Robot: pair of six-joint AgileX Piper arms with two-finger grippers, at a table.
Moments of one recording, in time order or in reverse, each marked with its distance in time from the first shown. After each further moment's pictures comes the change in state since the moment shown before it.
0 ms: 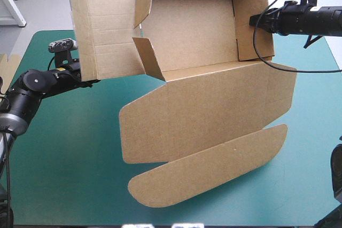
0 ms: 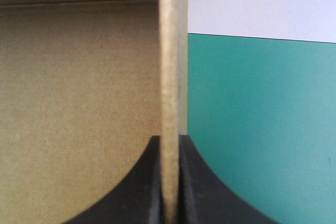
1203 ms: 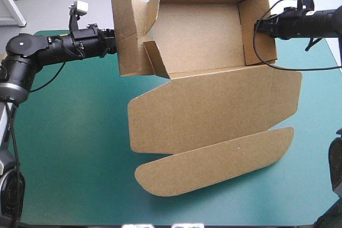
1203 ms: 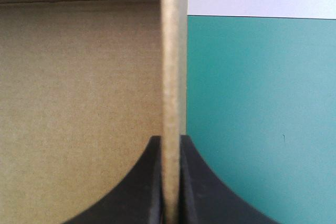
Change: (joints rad) left arm -0.005 0.172 -0.377 -0.541 0.468 0.282; right arm 0.005 0.048 0.007 -0.125 -0.039 0.030
